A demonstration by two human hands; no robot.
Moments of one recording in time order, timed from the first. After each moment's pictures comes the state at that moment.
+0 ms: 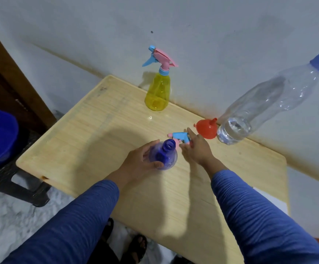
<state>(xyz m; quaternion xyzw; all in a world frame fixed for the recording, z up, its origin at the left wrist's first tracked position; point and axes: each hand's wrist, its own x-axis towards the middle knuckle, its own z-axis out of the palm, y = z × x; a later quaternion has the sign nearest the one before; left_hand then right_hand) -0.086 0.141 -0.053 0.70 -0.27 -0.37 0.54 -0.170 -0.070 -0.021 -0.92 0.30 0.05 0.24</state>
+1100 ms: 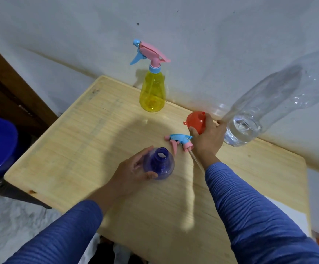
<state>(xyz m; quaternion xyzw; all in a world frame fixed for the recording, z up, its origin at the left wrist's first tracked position) -0.090 0.139 -0.055 0.71 -0.24 -0.38 0.55 -0.139 -0.108 -0.043 -0.83 0.48 -0.21 0.20</state>
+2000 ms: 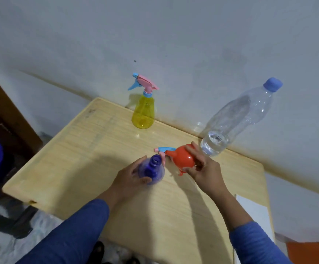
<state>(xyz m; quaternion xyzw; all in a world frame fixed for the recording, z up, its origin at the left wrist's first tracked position) -0.090 0.143 -0.054 0.71 -0.25 -0.38 0.54 -0.245 -0.039 0.056 -0.87 0.26 -0.15 0.38</state>
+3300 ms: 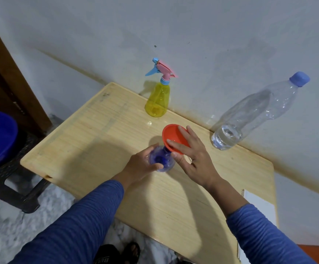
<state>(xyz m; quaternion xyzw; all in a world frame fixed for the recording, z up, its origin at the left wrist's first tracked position) -0.089 0.142 -0.058 0.73 -0.30 -0.36 0.50 -0.214 -0.004 0.048 -0.95 0.06 -0.15 0.26</state>
